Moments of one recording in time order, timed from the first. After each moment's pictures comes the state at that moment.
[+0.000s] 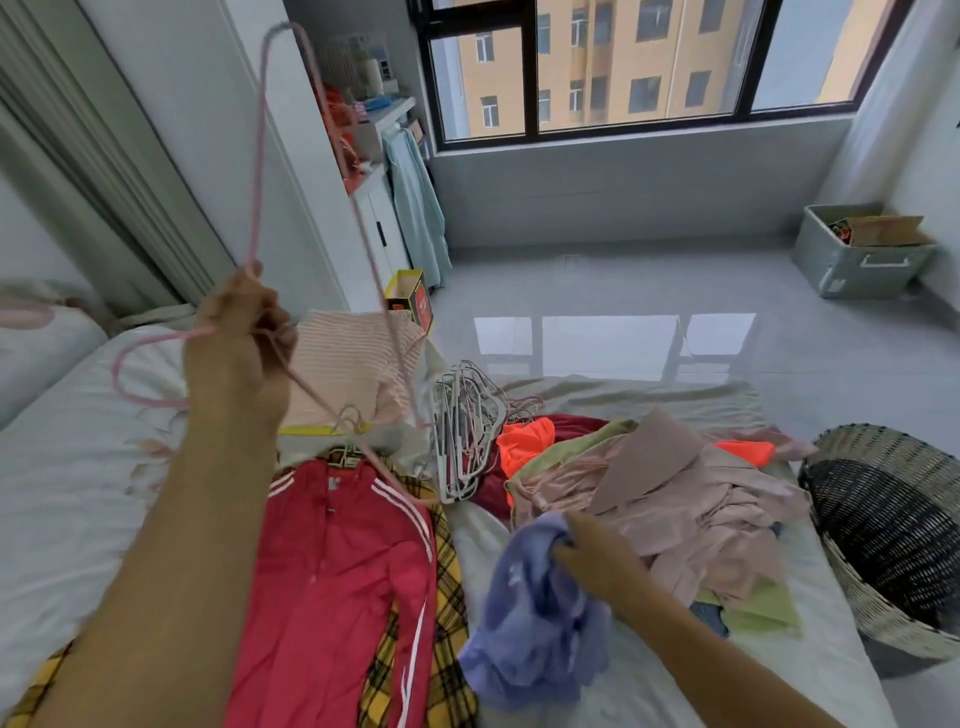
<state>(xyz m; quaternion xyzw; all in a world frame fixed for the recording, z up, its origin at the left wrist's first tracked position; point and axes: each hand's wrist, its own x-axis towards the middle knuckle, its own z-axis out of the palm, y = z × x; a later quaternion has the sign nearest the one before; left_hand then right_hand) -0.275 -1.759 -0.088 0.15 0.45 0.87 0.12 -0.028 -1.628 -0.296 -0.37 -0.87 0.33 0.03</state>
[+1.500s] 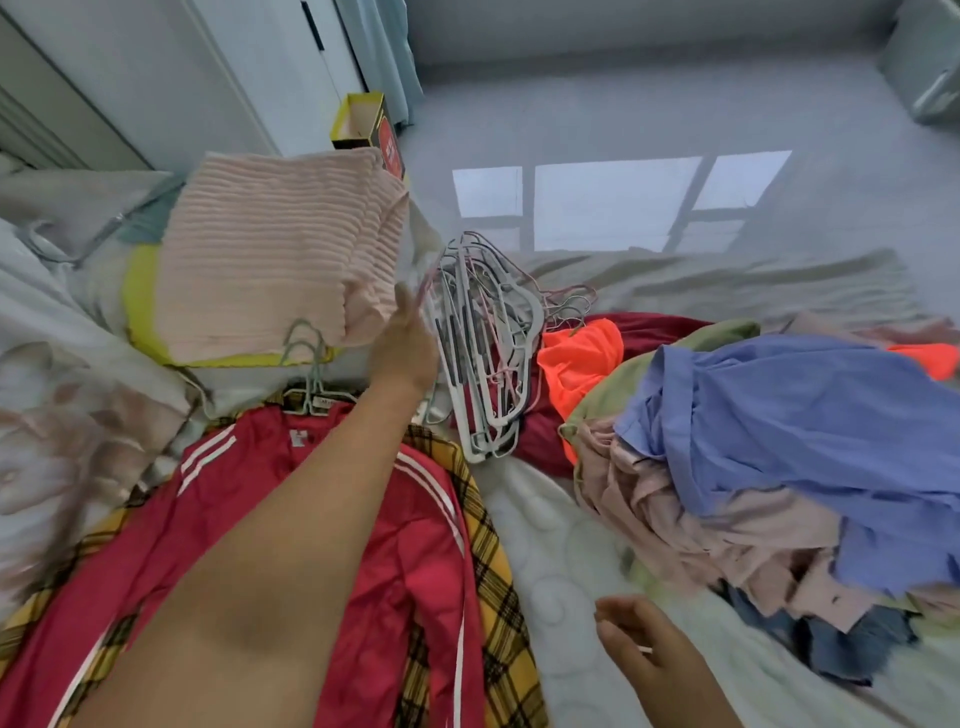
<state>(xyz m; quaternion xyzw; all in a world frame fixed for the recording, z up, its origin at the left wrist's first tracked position) -0.461 -1.585 -0.429 0.35 0.91 0.17 0.12 -0.136 -1.649 -0.474 -0.53 -0.58 0.62 0.00</state>
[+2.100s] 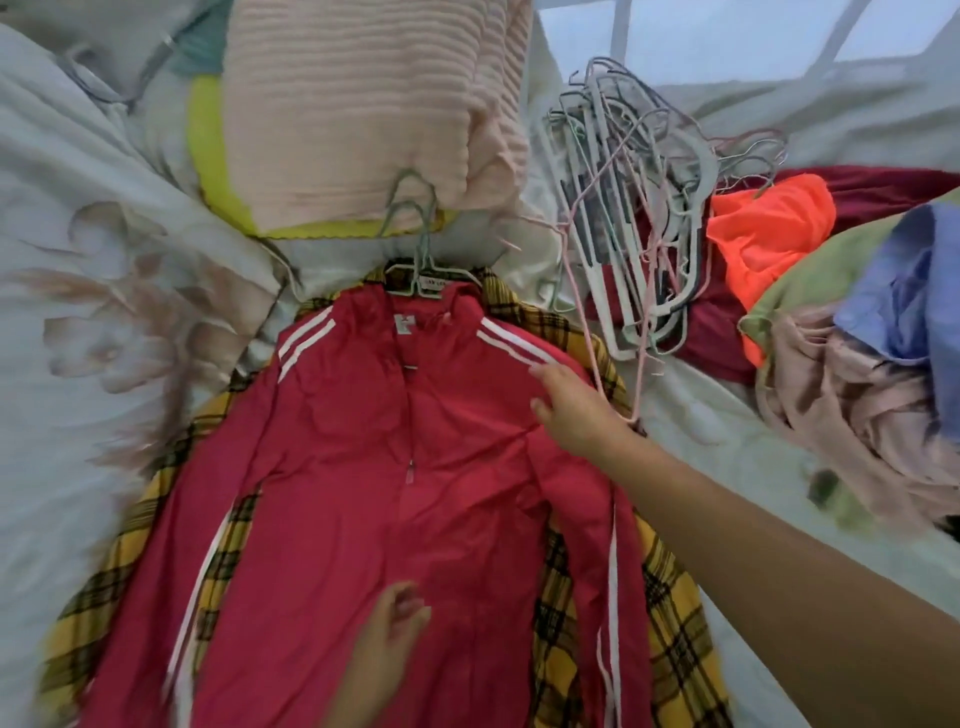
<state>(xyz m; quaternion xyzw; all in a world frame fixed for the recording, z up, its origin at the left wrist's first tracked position) -0.420 -1.968 -0.577 0.02 0.84 0.27 0.48 -0.394 -1.662 -0.583 -0.31 -0.83 0.44 -0.10</state>
